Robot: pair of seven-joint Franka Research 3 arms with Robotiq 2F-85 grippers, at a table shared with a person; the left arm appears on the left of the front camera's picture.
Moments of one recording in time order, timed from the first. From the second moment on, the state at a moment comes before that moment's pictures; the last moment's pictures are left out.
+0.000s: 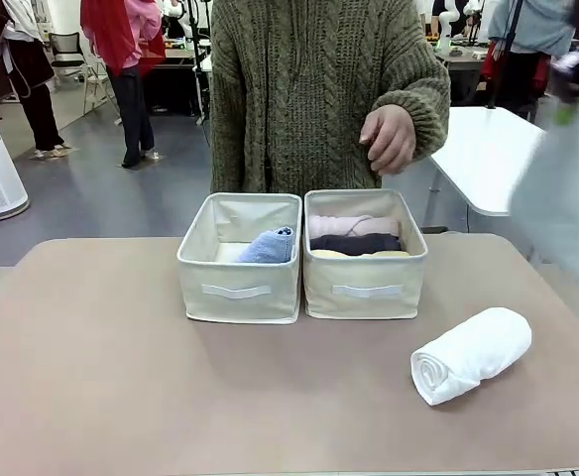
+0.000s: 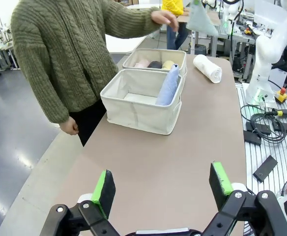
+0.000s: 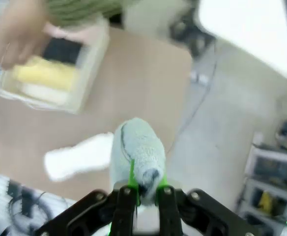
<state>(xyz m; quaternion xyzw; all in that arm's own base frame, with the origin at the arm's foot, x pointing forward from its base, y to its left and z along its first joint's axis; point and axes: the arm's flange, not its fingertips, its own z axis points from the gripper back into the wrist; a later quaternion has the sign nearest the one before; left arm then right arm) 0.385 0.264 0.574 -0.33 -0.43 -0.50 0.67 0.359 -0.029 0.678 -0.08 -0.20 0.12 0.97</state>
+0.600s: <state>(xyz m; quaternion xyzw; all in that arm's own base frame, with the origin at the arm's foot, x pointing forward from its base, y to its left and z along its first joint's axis) 0.385 0.264 0.574 -0.33 -0.43 -0.50 0.67 0.190 -0.182 0.670 -0.07 -0.27 -0.05 0.96</state>
